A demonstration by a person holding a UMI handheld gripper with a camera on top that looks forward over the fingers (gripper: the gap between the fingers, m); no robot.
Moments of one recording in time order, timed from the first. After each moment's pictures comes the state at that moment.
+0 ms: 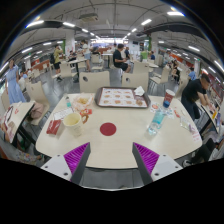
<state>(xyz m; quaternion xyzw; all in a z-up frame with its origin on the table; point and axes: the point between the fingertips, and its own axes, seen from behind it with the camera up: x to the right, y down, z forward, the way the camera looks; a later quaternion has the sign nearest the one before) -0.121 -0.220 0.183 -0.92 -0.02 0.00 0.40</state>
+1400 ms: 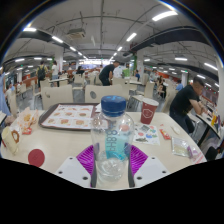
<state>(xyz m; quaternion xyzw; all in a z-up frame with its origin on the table) 0.134 0.015 0.073 -0.85 0.02 -0.06 0.52</state>
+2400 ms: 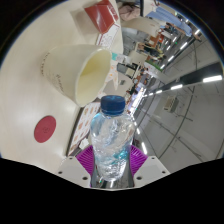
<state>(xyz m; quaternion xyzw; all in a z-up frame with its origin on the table) -0.181 0.025 0.183 -0.43 -0.60 -0.60 0.30</state>
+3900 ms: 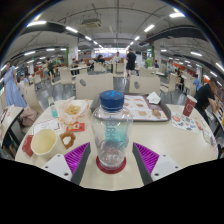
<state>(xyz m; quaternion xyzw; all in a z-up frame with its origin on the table) -0.139 -0.015 0.061 -0.89 -0.03 0.01 0.46</state>
